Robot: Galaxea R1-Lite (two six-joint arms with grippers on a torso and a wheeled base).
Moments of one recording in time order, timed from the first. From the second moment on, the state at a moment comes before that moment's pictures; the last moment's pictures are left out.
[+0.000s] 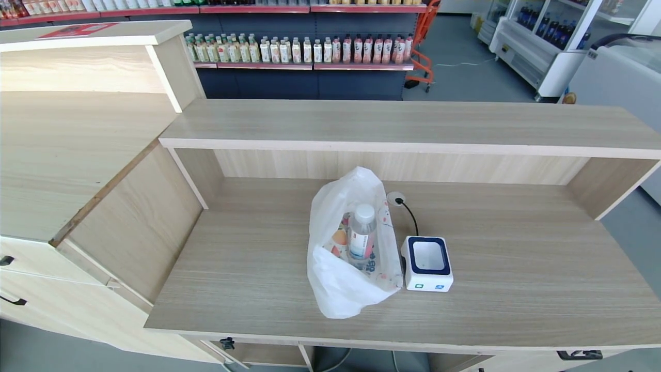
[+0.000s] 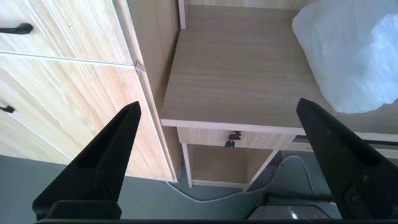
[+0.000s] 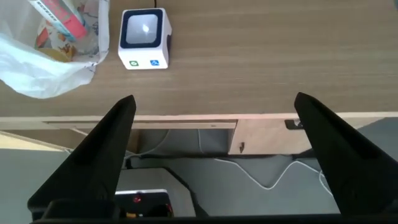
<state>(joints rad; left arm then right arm) 0.00 0.00 0.00 0.00 0.01 0.00 0.09 0.33 -0.04 -0.12 -0.08 0.05</state>
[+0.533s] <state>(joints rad) 0.00 0.00 0.00 0.00 0.01 0.00 0.01 0.01 0.00 0.00 -0.04 0.00</state>
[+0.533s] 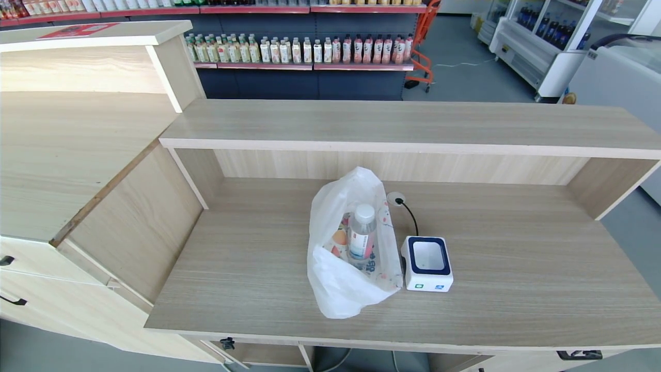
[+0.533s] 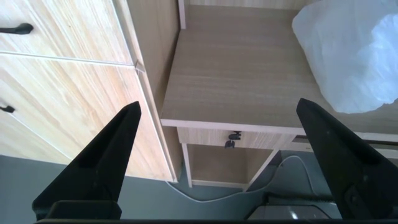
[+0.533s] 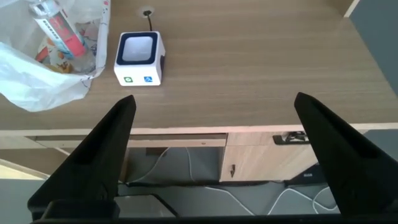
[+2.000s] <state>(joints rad) 0.00 0.00 0.00 0.00 0.01 0.00 0.00 0.00 0.00 0.00 -0.04 0.00</state>
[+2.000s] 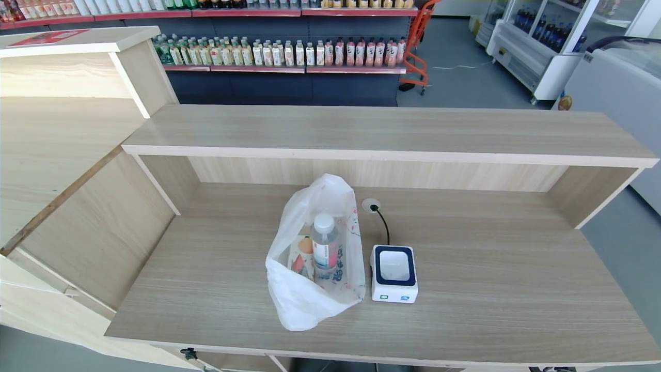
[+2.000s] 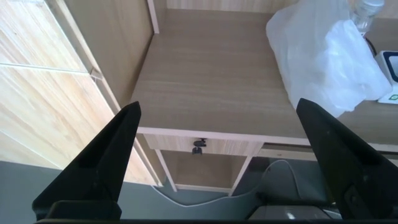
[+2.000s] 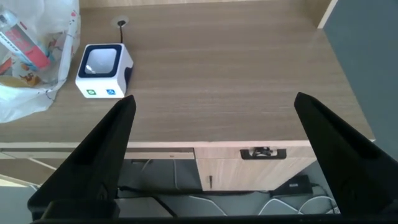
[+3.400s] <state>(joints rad) 0.00 0.00 0.00 0.00 0.01 0.00 0.00 0.00 0.00 0.00 -0.04 0.00</state>
